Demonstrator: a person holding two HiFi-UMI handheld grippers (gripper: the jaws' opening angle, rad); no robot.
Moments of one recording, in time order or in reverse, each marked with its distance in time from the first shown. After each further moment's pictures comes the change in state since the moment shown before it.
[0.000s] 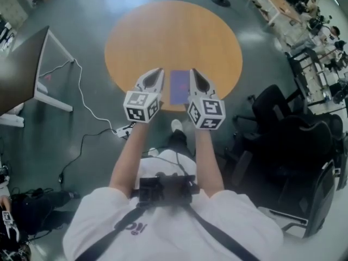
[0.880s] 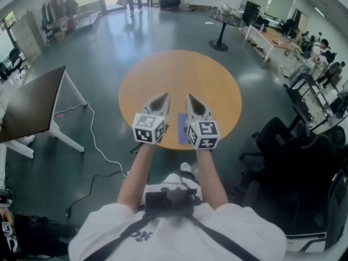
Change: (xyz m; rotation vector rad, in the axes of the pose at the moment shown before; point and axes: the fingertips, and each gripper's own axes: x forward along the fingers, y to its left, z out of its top) left arm 0.003 -0.001 0.082 0.162 -0.097 -0.022; right arm 0.019 0.030 0.060 -0.068 -0.146 0.049
